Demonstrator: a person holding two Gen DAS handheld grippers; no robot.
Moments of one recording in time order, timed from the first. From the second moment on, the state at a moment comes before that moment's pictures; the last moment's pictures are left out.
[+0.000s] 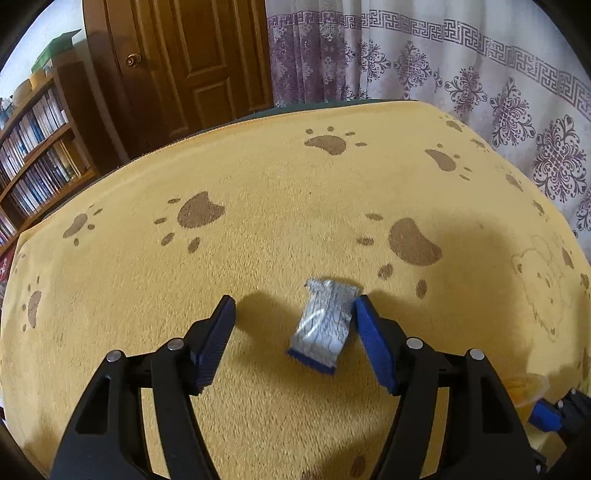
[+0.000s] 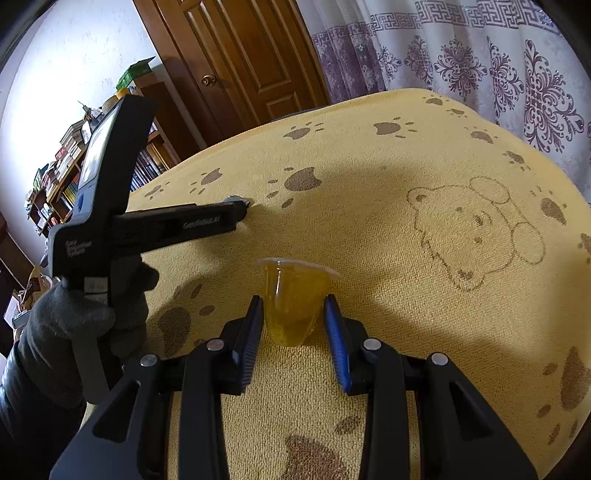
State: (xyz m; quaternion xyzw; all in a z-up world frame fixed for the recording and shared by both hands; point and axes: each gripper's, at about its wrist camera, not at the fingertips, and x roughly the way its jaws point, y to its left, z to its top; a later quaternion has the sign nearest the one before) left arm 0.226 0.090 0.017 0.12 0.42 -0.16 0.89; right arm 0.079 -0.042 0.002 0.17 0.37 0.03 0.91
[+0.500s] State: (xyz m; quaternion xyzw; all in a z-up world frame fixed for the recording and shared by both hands) left arm 0.202 0.107 0.022 0.05 0.41 -0.16 0.90; right arm 0.080 -0.041 0.002 0.18 0.37 0.03 0.91
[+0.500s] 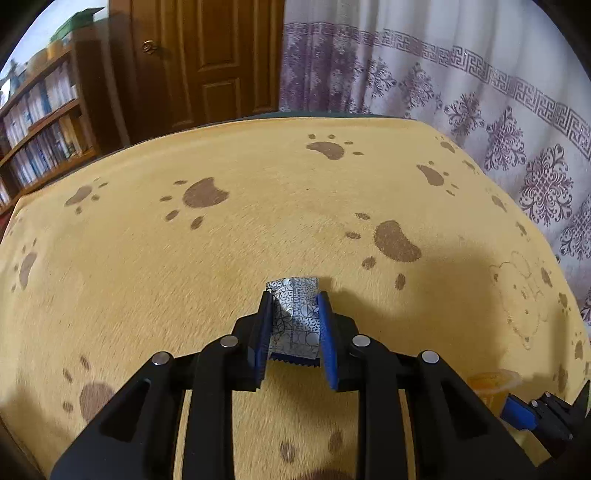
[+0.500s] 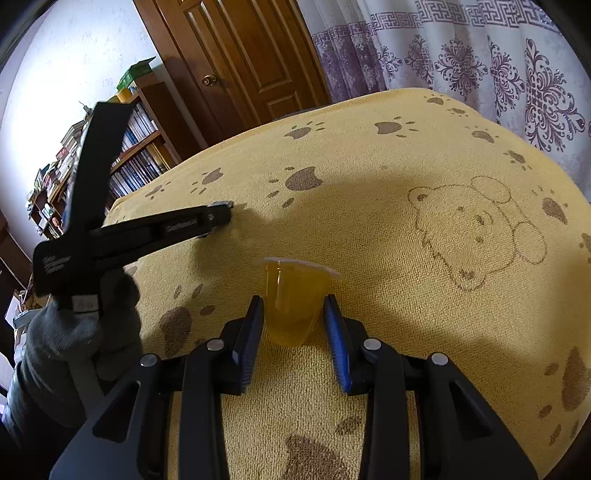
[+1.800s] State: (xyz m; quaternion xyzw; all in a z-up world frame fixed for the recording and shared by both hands) left arm -0.013 0.314 0.129 -0.03 0.27 0.07 0.96; right arm 0.079 -0.042 0.005 0.17 0.36 0.04 0.91
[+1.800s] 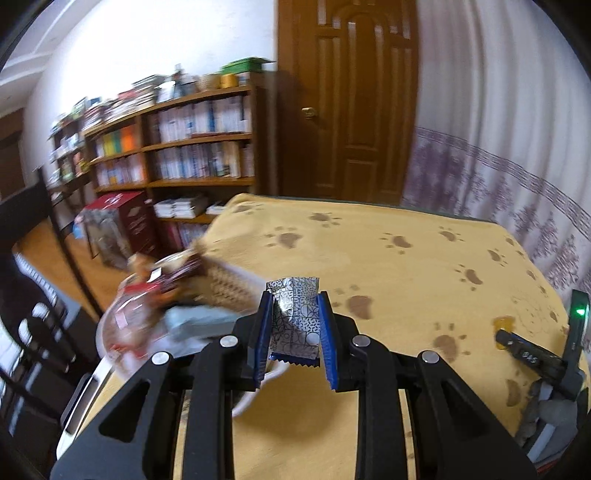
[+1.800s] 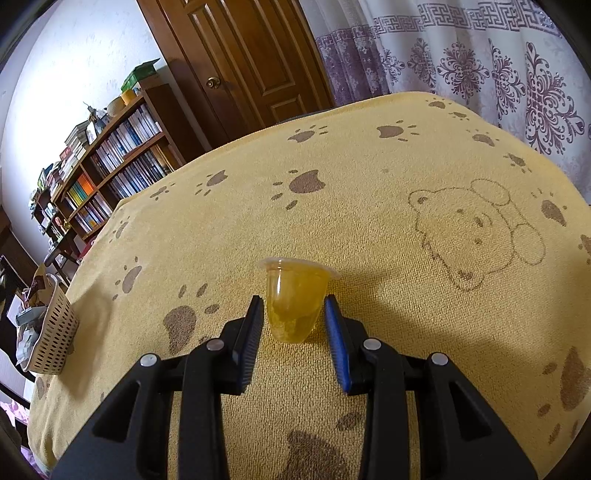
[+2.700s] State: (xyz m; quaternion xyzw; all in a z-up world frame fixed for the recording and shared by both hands) left arm -0.042 0.401 0.090 -0.09 0.26 0.16 0.95; right arm 0.078 -0.044 0.004 0.17 0.37 0.04 0.91
